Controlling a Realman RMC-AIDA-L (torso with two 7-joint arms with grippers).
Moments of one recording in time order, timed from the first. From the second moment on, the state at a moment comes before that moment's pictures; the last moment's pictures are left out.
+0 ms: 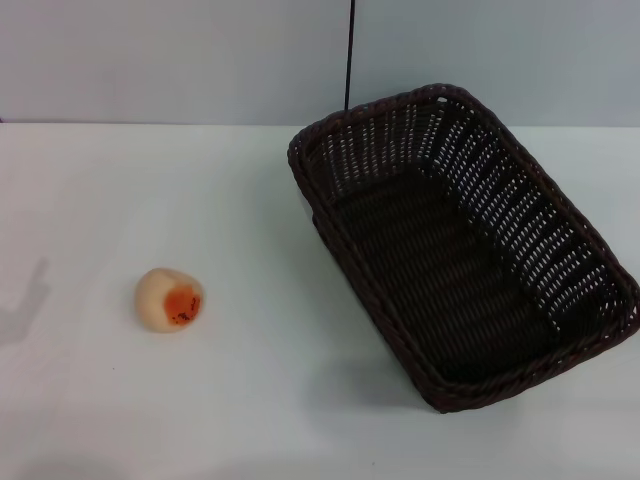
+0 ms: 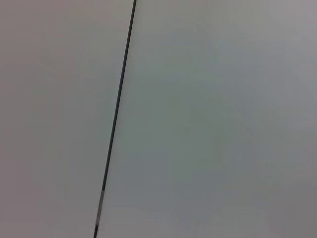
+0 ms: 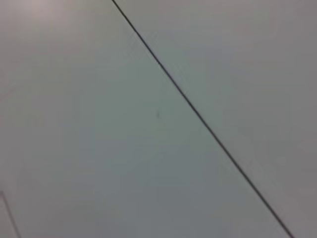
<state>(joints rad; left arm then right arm) -0.12 -2.06 -0.55 0.11 2.18 1.74 -0.54 0.11 1.87 -1.25 0.06 -0.30 -1.95 1.08</state>
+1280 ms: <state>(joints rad) -0.14 -2.06 -0.57 0.12 2.17 1.72 -0.55 0.44 1.56 -0.84 -0.73 -1.74 -1.63 2.36</state>
